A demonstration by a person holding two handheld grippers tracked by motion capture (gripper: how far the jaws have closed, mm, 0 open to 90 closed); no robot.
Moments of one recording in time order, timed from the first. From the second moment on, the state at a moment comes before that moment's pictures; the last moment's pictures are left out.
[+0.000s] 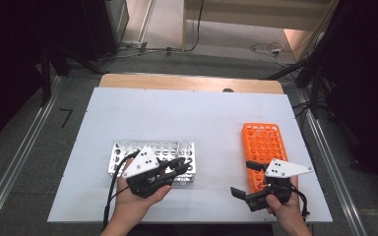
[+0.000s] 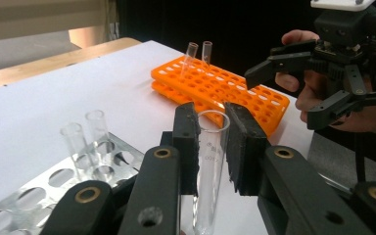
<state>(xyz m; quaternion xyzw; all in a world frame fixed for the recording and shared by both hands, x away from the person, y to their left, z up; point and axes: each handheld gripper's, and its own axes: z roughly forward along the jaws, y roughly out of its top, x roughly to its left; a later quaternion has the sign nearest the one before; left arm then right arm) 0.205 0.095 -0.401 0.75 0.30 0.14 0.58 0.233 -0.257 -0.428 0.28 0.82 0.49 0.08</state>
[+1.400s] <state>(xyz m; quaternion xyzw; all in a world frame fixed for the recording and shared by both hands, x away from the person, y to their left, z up) 0.269 0.123 -0.387 0.71 0.36 0.20 0.57 0.246 -0.306 -0.427 0.32 0.80 0.50 0.11</state>
